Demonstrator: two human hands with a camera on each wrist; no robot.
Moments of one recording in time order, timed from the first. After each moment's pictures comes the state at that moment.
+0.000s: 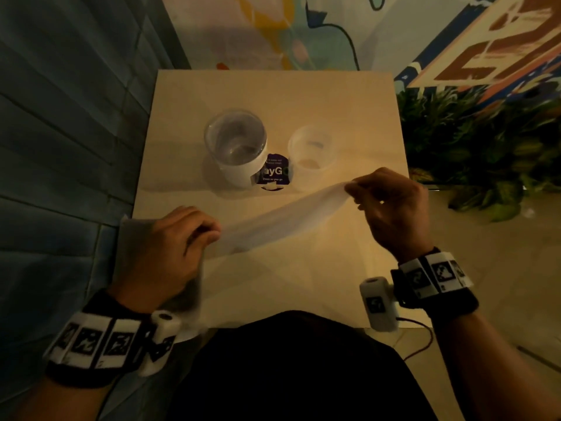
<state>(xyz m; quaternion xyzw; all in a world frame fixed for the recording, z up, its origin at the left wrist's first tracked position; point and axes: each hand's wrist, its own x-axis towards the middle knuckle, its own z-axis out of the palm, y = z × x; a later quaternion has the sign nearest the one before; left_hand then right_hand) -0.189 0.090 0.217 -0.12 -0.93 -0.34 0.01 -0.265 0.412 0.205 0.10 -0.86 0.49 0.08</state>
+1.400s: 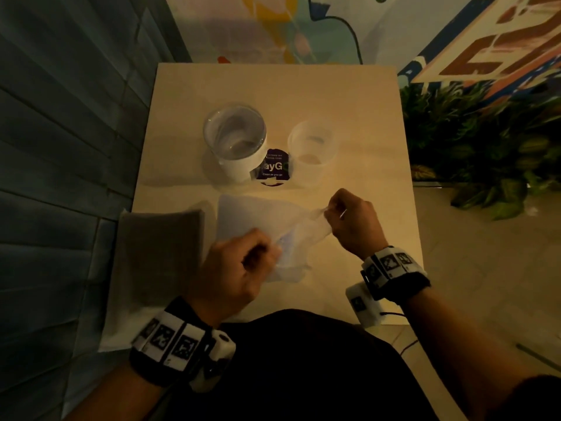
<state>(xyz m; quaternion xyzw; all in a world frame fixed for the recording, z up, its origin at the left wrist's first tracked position) -0.164 0.169 0.202 -0.07 -0.87 -0.49 -0.01 -0.263 0.399 0.117 0.01 -0.93 0.35 -0.11</state>
